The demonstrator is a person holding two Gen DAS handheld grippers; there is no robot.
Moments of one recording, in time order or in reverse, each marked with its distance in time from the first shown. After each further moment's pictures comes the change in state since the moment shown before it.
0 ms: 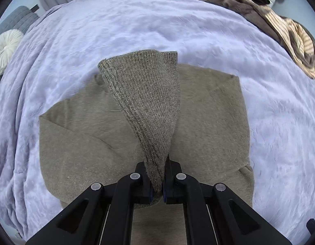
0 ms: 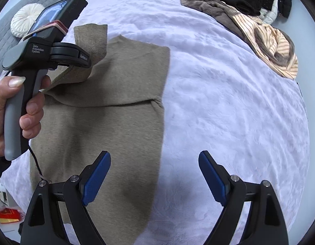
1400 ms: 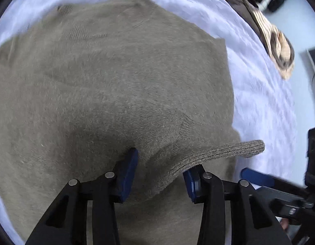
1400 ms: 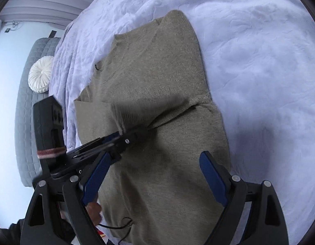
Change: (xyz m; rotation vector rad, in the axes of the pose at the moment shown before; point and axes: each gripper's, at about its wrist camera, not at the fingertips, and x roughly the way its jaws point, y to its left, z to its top) left arm 0.067 0.031 -0.055 -0.169 0.134 -0.458; right arm 0.128 -0.020 0.059 0.385 0.173 0.594
